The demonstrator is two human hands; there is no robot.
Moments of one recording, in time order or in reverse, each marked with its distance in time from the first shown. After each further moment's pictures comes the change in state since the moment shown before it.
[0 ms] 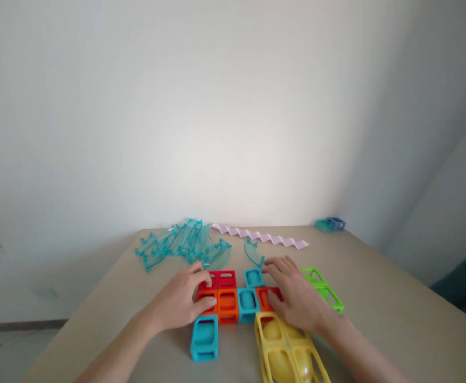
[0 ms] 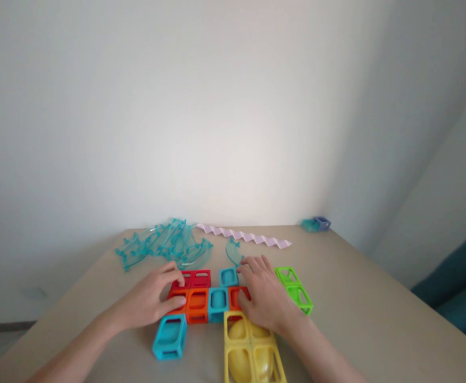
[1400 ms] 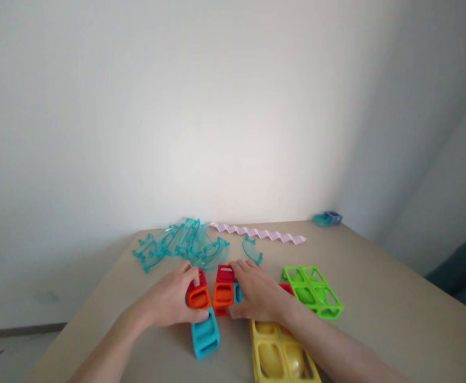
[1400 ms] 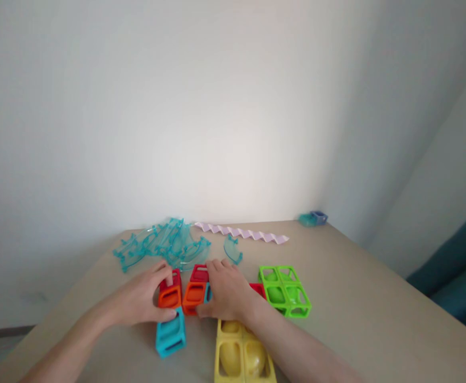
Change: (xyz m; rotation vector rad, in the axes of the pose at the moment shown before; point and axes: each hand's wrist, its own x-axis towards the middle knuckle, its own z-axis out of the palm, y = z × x) left_hand -0.002 -0.006 -0.013 0.085 -0.103 -0.095; right_hand 0.036 -0.042 0.031 0.086 -0.165 -0.037
